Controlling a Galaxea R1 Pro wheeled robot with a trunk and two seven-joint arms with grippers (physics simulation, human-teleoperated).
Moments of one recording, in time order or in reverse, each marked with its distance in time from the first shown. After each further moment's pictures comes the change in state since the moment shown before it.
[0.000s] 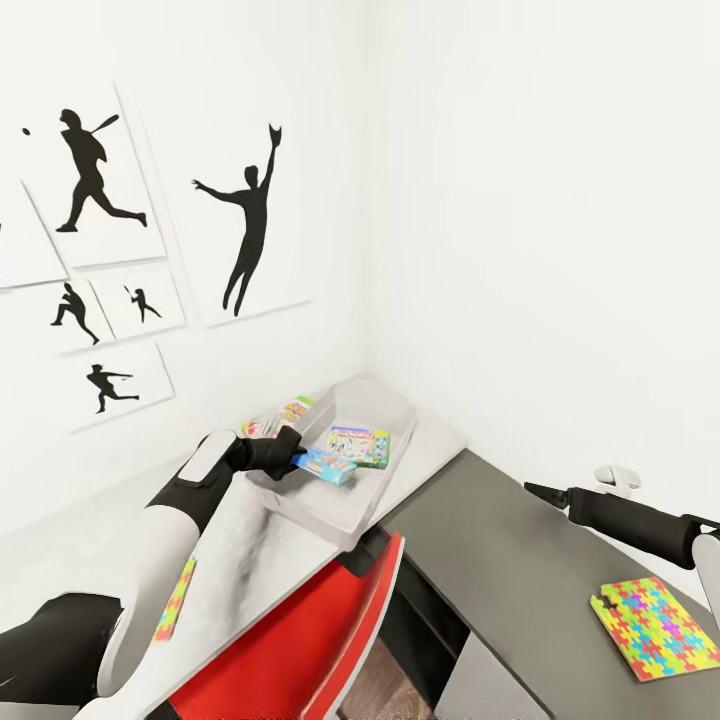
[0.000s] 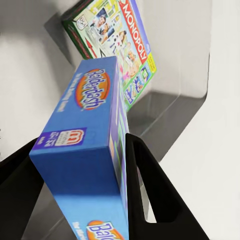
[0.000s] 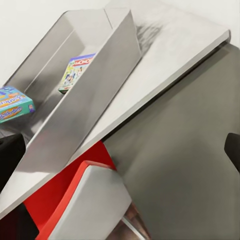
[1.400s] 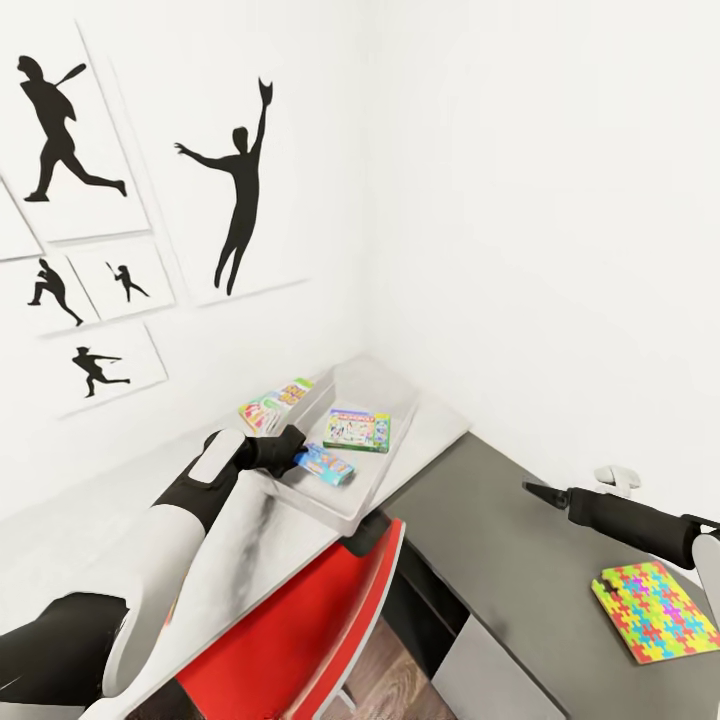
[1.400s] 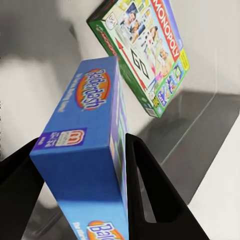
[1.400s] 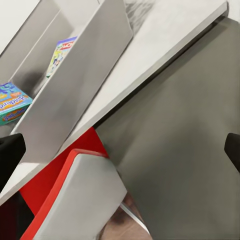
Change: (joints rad) left arm -0.001 -0.019 -0.003 -0.007 -0.157 0.001 -0.058; right arm 0.000 0.000 0.000 0.000 0.001 0.000 0.001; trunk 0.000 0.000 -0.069
